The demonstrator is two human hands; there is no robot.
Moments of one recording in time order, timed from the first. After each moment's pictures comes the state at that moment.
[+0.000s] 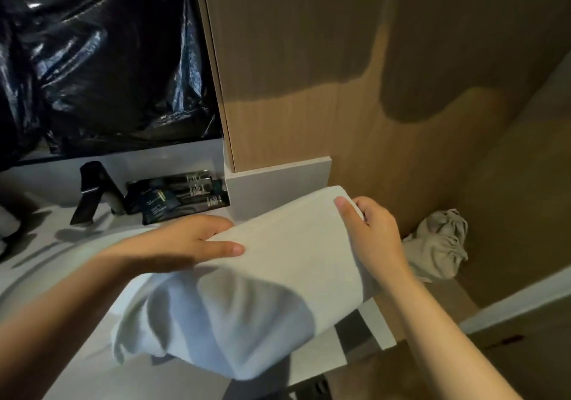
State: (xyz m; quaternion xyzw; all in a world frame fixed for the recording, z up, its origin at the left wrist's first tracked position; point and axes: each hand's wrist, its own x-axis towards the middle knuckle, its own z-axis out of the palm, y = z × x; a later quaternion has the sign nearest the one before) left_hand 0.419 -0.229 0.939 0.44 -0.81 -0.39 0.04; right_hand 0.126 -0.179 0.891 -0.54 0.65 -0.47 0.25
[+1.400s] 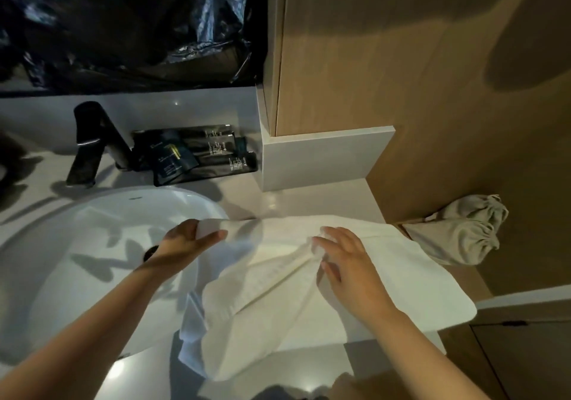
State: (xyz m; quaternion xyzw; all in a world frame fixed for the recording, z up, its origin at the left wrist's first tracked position) left_hand 0.519 -0.282 0.728 0.71 -0.57 -0.39 0.14; right_hand 0.198 -0.196 0.765 -0.73 0.65 -0.13 0.18
